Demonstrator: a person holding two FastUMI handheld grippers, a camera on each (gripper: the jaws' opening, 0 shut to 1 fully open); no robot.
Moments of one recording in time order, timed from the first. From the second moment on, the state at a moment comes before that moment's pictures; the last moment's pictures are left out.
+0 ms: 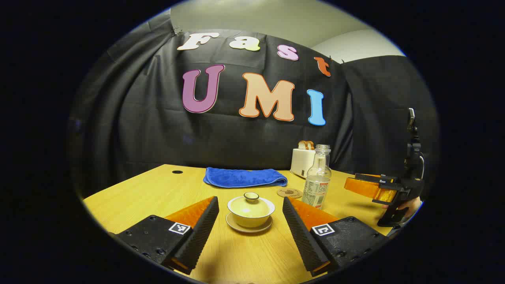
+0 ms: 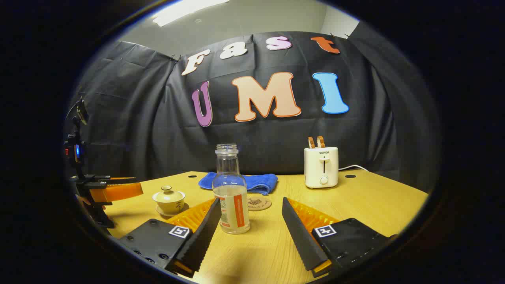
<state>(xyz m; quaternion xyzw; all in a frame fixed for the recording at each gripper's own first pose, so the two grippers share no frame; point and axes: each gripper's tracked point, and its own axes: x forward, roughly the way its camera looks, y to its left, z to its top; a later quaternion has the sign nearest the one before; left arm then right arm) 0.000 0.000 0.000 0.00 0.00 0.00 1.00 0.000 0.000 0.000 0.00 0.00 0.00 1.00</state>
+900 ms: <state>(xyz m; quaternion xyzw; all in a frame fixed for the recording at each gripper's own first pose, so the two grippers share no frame) 0.015 0.021 -0.003 0.04 0.00 0.03 1.00 -0.002 0.002 0.000 -0.01 0.00 -0.01 1.00</state>
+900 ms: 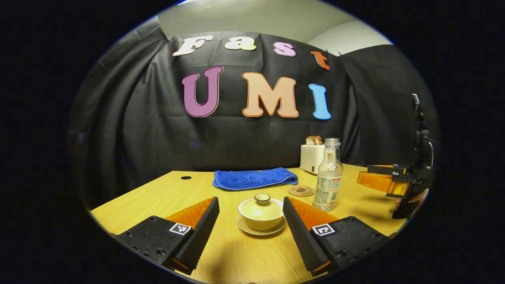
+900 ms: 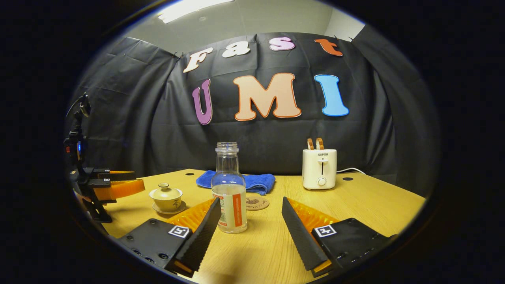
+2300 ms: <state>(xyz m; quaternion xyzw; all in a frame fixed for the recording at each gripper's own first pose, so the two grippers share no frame) 0.087 0.007 -0.030 0.04 0.08 0.01 1.00 -0.003 0.005 0.001 -0.01 0.00 -0.01 1.00</state>
